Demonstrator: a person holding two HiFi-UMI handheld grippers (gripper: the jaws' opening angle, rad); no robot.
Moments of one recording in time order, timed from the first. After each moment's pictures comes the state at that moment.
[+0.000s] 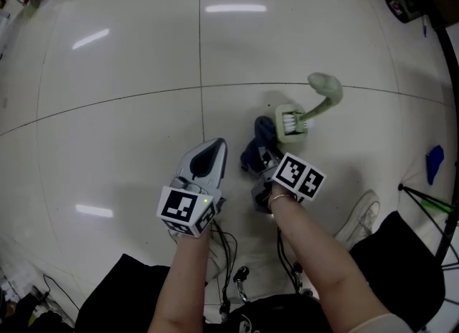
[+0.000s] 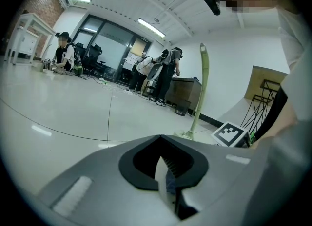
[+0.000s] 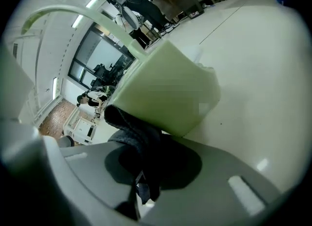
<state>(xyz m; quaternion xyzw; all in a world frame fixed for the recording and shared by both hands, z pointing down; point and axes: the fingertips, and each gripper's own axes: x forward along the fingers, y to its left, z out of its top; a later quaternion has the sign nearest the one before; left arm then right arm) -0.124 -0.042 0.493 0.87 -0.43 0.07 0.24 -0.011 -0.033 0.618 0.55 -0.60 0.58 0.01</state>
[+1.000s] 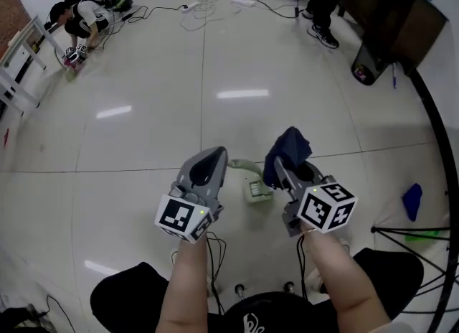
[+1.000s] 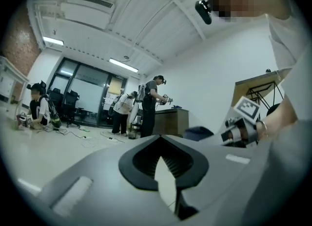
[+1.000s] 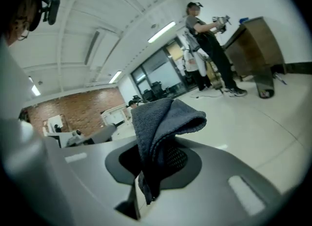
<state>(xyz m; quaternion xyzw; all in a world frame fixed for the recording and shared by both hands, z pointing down) -0.046 -0.100 0.211 0.92 -0.40 -0.03 0.02 0.076 -0.093 0.253 0.47 -0.84 0.27 -0.01</state>
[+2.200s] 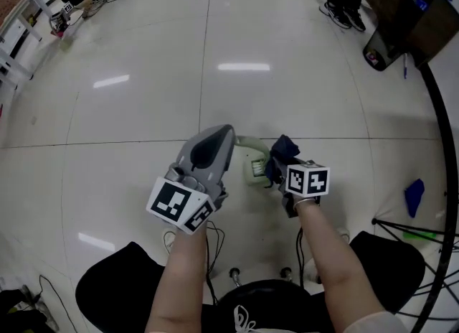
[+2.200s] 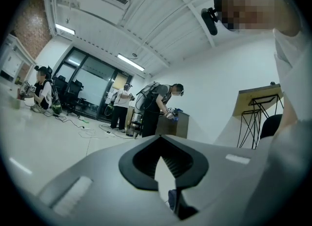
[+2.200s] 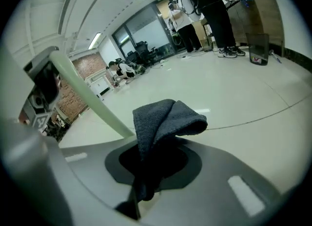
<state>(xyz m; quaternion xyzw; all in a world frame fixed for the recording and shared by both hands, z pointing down) -0.044 -0.098 0.226 0.91 -0.39 -0.07 0.07 0.087 -0.097 0.477 0.47 -0.77 0.39 0.19</state>
